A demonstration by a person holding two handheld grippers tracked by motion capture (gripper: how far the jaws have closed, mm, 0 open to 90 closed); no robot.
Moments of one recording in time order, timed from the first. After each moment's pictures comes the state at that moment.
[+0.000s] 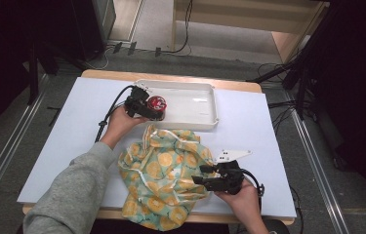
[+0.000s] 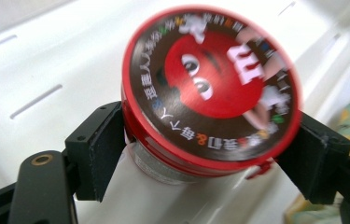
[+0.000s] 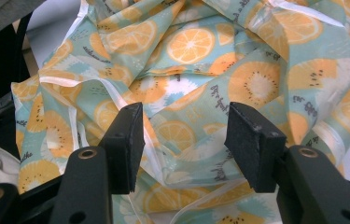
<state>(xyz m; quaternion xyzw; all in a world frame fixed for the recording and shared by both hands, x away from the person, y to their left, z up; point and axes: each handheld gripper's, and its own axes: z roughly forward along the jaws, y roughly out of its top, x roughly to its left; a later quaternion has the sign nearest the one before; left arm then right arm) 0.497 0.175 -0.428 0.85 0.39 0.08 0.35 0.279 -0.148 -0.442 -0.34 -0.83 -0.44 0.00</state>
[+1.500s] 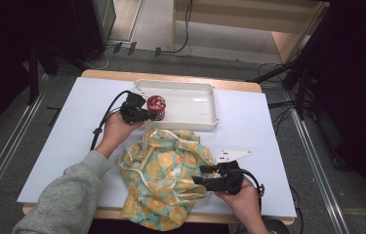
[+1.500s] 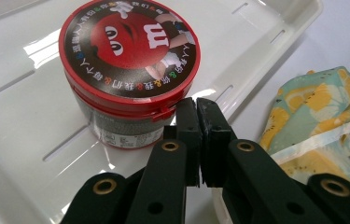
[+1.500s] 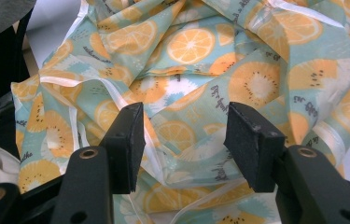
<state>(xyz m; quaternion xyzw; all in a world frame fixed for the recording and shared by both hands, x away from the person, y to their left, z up) 0.461 0.179 -0.418 0.85 0.38 0.07 0.36 0.279 -0.147 -0.442 -0.34 -0.83 -0.44 0.00</state>
